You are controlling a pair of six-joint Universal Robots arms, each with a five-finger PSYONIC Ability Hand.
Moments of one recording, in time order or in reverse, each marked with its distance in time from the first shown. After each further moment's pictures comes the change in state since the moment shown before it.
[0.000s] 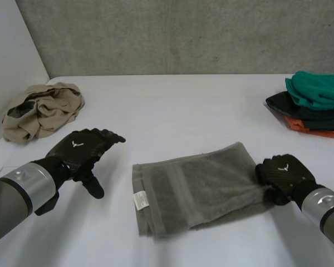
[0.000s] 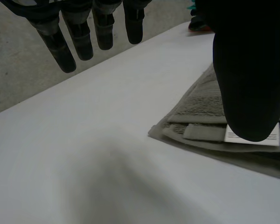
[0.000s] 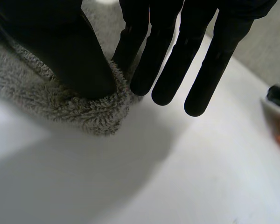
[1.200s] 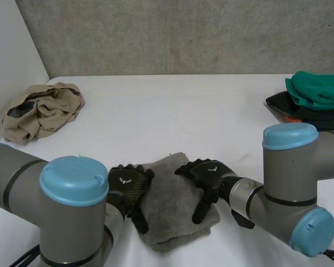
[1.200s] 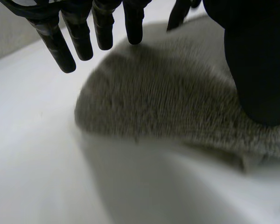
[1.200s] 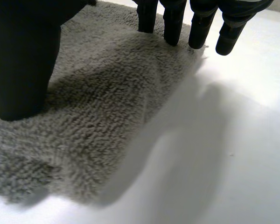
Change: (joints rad) left arm -0.527 -0.339 0.167 0.046 -0.626 -0.204; right arm 0.456 0.308 -0.508 0.354 0.122 0.452; left_hand 0.000 0.000 0.000 0.000 0.000; right_hand -0.803 -0.965 -0.974 -0.981 -0.941
